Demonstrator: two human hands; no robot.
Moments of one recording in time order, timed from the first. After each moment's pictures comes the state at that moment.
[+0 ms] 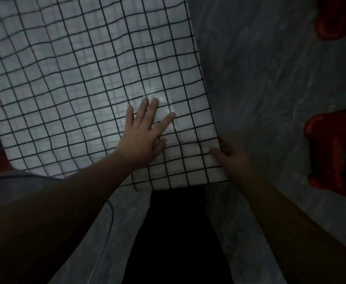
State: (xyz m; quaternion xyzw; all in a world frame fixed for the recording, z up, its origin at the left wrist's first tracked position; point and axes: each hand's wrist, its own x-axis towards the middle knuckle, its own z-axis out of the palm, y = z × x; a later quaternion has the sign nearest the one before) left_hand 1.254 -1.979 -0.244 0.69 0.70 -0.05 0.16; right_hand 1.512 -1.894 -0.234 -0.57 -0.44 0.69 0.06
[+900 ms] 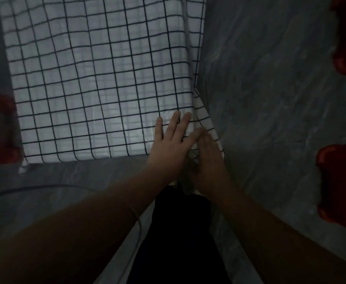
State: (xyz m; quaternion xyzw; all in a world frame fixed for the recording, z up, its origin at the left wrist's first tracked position) left_hand 1.275 -1.971 -0.242 0.65 0.74 -0.06 0.17; right_hand 1.421 -1.927 -0.266 -0.41 -0.81 0.42 -0.02
